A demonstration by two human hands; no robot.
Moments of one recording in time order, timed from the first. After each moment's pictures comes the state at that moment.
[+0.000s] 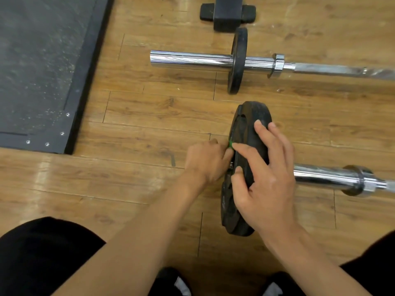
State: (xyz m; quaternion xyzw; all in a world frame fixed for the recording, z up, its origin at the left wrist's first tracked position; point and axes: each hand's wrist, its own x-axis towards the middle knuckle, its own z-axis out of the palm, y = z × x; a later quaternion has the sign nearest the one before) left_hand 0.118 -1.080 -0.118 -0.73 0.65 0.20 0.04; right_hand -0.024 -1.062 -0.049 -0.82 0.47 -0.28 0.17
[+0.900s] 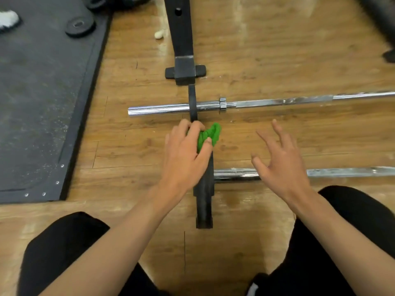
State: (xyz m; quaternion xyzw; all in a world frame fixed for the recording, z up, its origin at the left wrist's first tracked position) left_hand 0.080 -1.088 0.032 -0.69 0.63 0.15 -0.33; right_hand -0.149 -1.137 0.011 -0.78 0.57 -0.17 0.18
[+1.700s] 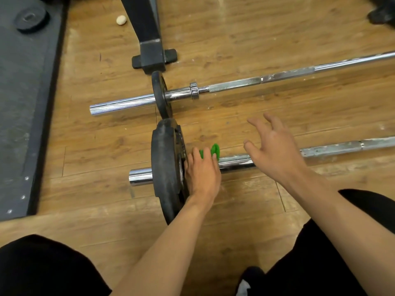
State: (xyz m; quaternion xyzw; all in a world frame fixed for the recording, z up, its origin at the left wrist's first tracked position) left_hand -0.048 -1.114 -0.121 -0.79 0.58 0.14 -0.13; right_hand -0.204 -1.169 -0.015 -0.74 0.63 -0.08 0.23
